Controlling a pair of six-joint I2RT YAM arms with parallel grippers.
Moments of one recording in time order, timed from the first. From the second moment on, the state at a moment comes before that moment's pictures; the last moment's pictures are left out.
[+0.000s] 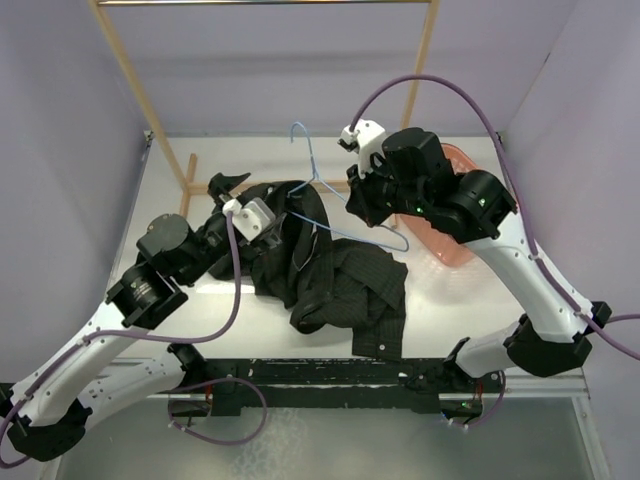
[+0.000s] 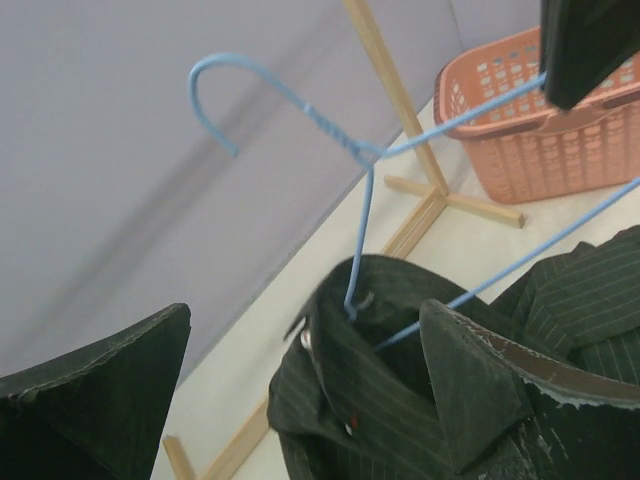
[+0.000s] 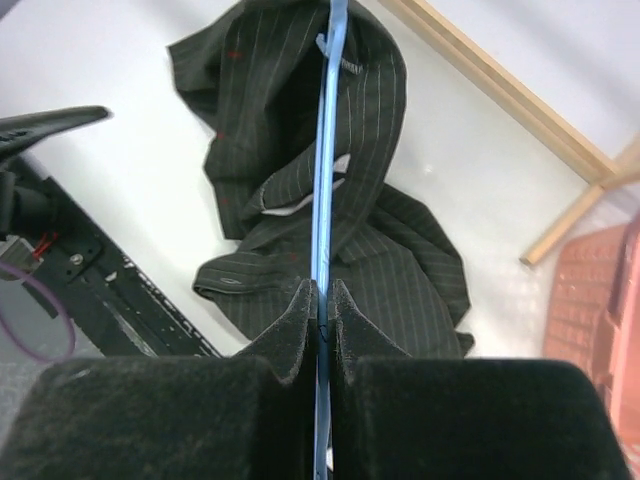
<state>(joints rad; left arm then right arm) -0.77 0.82 1.06 -0.18 -0.04 0.52 0.83 1.41 1.92 -1.09 0.02 0.07</state>
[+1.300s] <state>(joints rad) -0.77 0.75 0.84 -0.17 -0.27 0.39 0.70 1.56 1.97 -0.45 0.45 -0.17</state>
